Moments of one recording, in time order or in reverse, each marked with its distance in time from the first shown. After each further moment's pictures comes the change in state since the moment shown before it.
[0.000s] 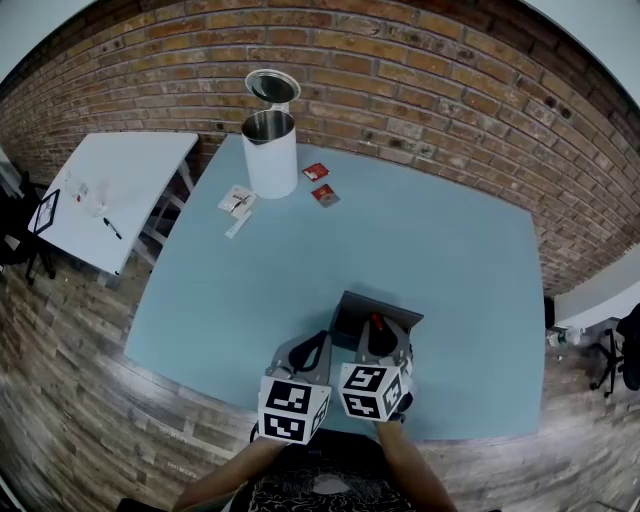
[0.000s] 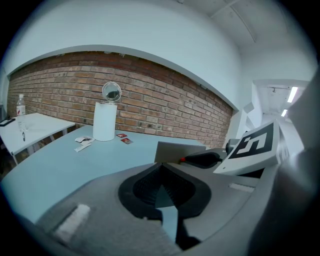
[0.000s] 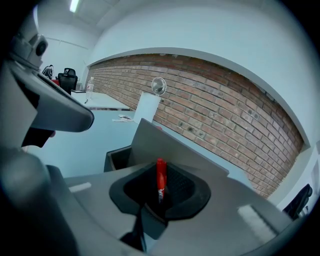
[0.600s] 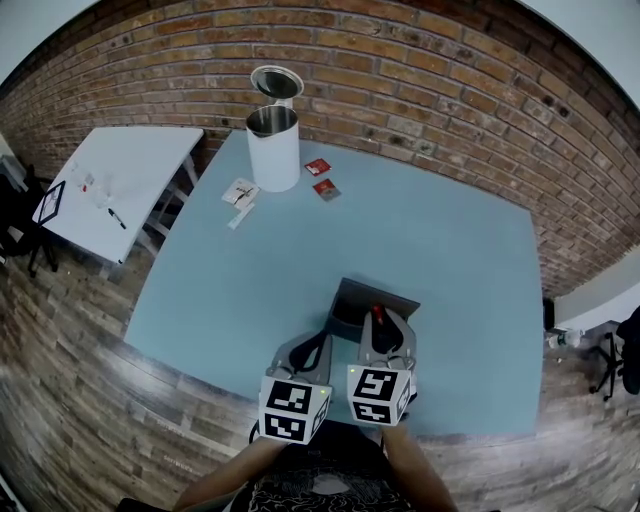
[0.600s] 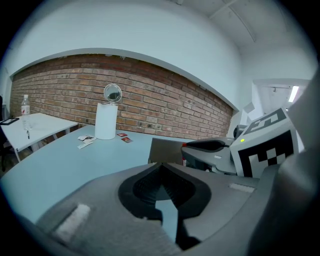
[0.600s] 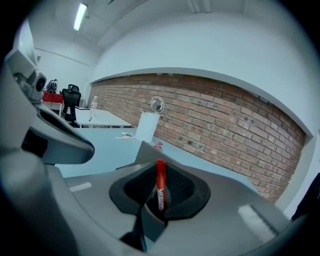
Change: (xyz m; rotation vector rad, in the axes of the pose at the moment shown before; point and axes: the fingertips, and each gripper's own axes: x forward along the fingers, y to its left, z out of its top) left arm -0.017 -0.016 -0.011 -0.004 -0.010 0.017; right arm -0.038 -0.011 0.027 0.054 -0.178 0.024
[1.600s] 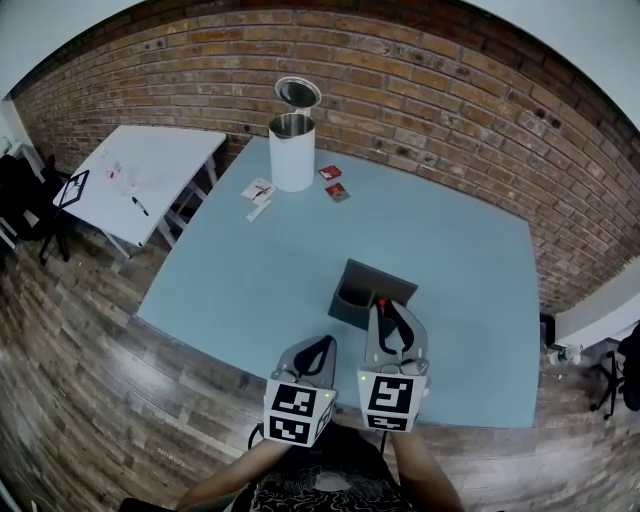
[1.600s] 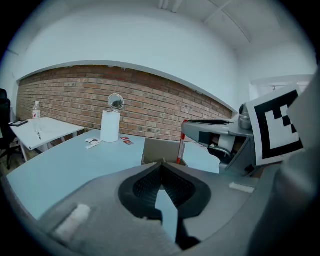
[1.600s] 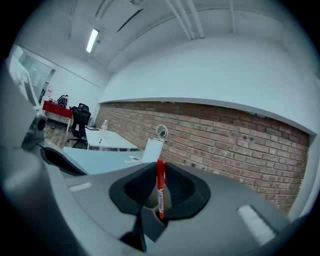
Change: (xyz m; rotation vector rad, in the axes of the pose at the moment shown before) left arm -0.054 -0.036 -0.014 0.007 -0.062 0.044; right arm -0.084 -0.001 0.061 -0.023 -0.273 0.059
